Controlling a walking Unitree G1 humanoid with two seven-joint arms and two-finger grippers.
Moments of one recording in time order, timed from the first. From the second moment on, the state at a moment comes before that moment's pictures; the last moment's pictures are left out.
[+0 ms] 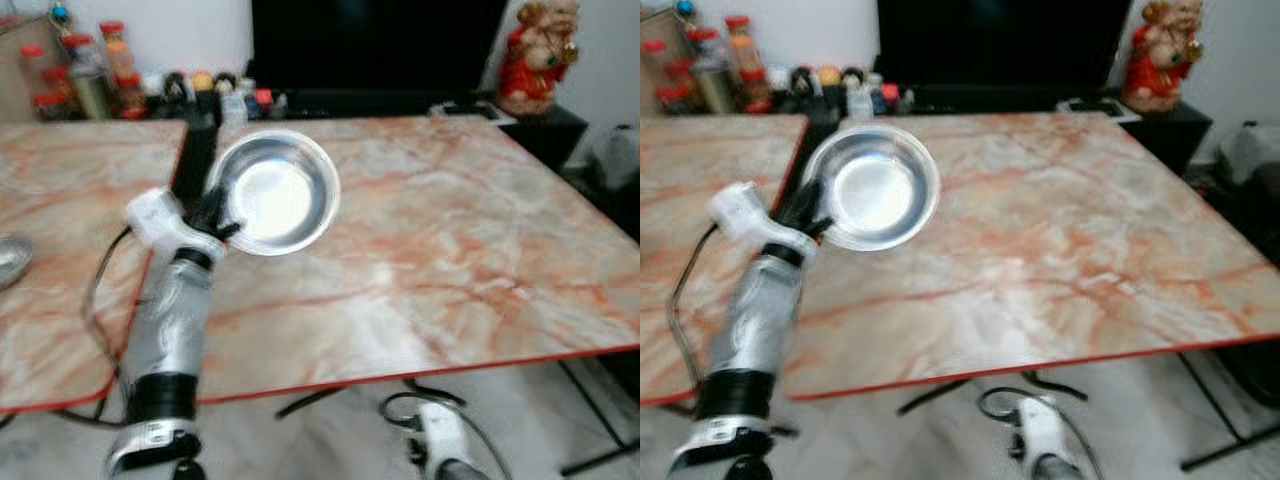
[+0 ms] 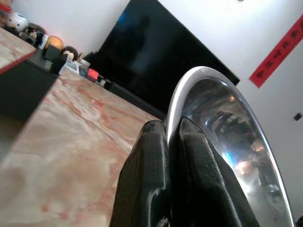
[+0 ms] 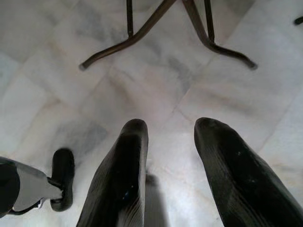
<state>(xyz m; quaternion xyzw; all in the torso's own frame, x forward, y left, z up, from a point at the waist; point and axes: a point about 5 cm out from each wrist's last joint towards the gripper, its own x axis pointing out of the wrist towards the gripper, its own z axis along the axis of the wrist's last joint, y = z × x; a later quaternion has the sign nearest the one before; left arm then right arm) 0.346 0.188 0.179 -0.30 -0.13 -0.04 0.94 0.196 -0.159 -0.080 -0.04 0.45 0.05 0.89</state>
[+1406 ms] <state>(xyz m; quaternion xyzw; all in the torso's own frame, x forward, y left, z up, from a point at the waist) 0.345 0.181 0.172 -0.31 -0.11 -0.03 0.94 0.198 -0.163 -0.078 -0.05 0.44 0.05 0.89</state>
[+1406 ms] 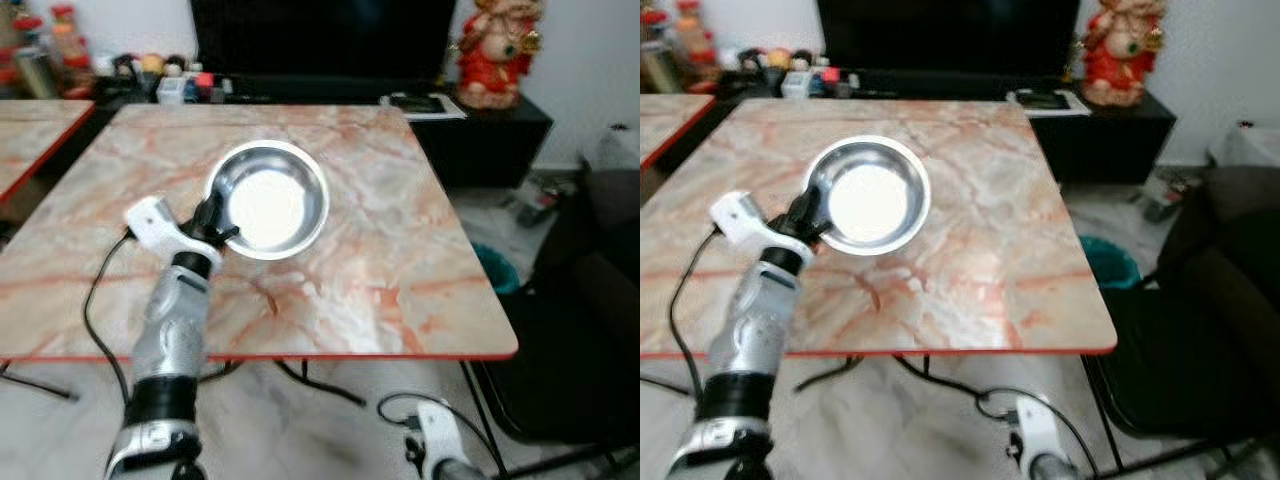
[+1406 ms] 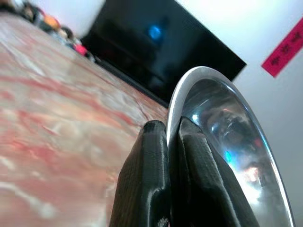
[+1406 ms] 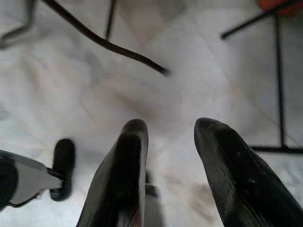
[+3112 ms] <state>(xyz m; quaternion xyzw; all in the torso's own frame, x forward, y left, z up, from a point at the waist) 0.357 0.175 0.114 -0.35 0.13 0.07 0.93 0.193 -0.169 -0.081 -0.05 0.45 0.04 0.89</state>
